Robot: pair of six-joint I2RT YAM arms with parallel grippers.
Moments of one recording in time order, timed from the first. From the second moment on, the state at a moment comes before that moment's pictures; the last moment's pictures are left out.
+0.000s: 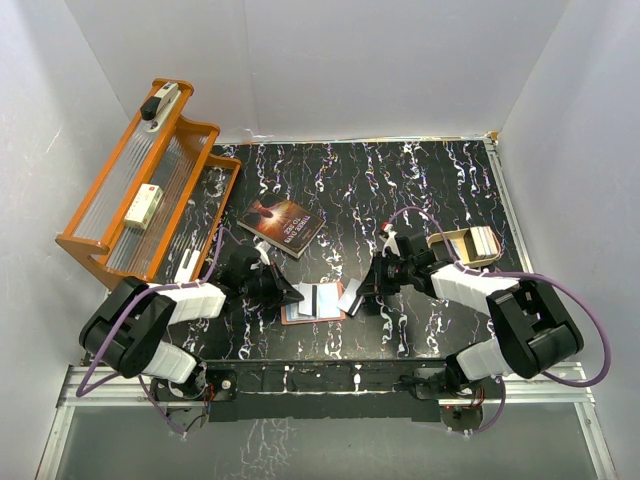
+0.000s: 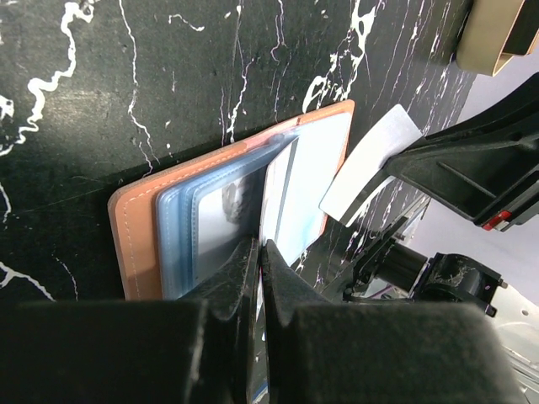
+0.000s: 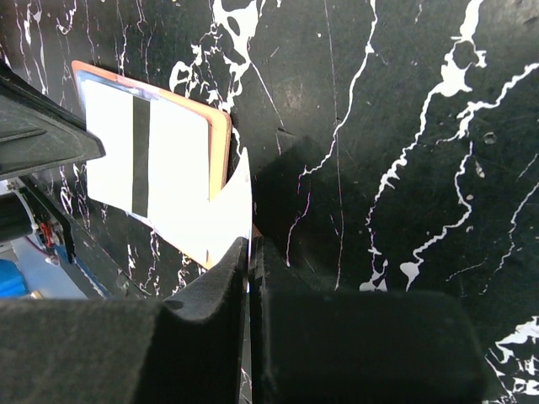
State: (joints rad) left arm -0.55 1.44 0.40 0.27 0.43 -1.02; right arm 0.41 1.41 0.55 -0.03 -0.50 0.51
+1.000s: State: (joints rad) left arm -0.62 1.47 0.40 0.32 0.38 -1.11; right arm 0.41 1.36 0.50 -0.01 -0.50 0.55
